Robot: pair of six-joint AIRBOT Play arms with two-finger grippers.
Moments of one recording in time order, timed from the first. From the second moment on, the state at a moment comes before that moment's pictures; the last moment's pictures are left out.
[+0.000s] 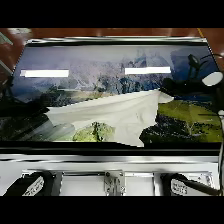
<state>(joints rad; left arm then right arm) 0.14 -0.97 0.93 1.08 -1.11 -1.62 -0.13 -1.41 1.22 -0.88 0.96 1.39</state>
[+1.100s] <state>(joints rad) 0.45 -1.34 1.06 1.06 -1.33 -1.48 -0.38 -1.58 1.29 -0.89 1.56 1.23</state>
